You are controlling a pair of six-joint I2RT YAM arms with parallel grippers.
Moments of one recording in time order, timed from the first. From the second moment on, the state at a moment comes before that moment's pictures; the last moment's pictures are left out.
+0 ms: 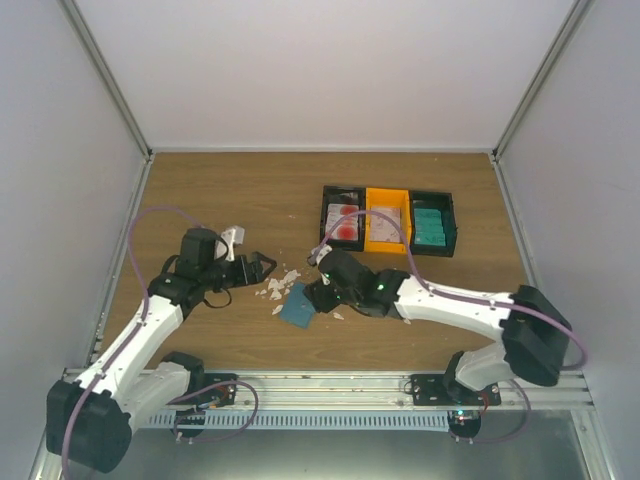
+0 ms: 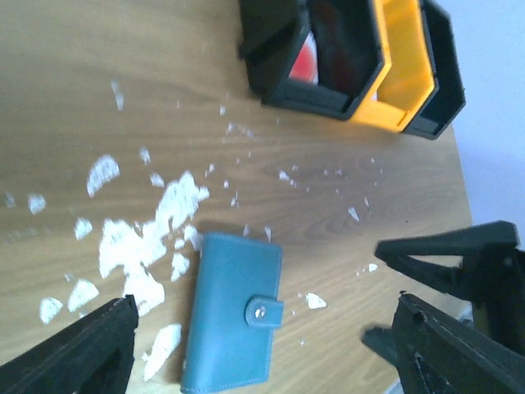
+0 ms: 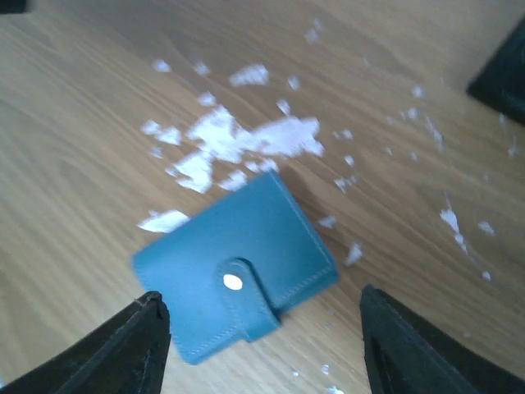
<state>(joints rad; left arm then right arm) -0.26 0.93 0.65 -0.44 0.47 -0.51 1.05 1.40 0.88 -0.28 0.10 0.33</state>
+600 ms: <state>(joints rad) -0.36 1.14 0.45 -0.25 0.59 -0.61 0.99 1.72 0.97 -0.43 -0.11 0.60</state>
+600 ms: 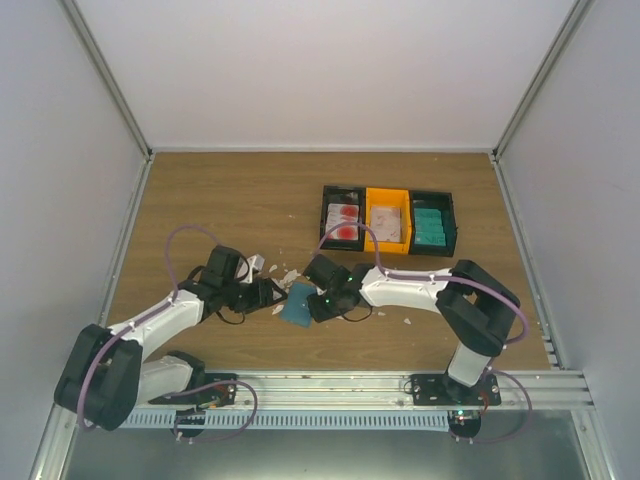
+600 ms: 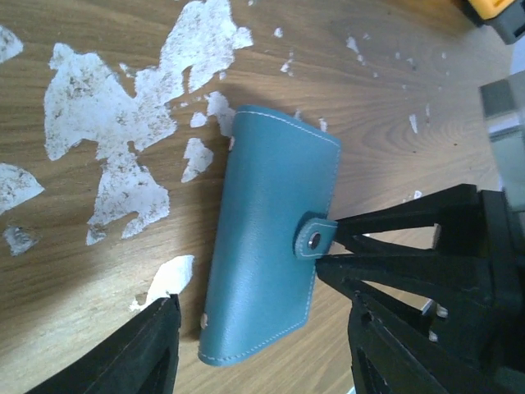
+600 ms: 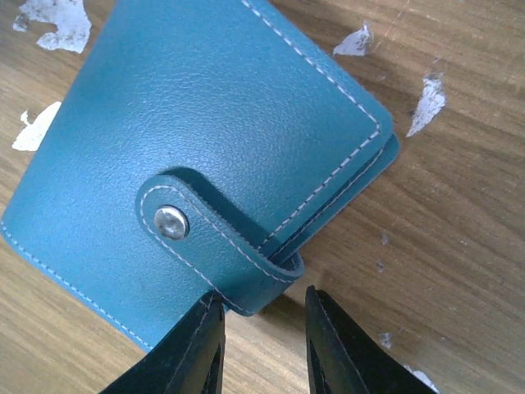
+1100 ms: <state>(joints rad) -0.39 1.38 0.48 -0.15 0.63 -0.59 0.91 1.76 1.01 -0.46 -0.11 0.56</state>
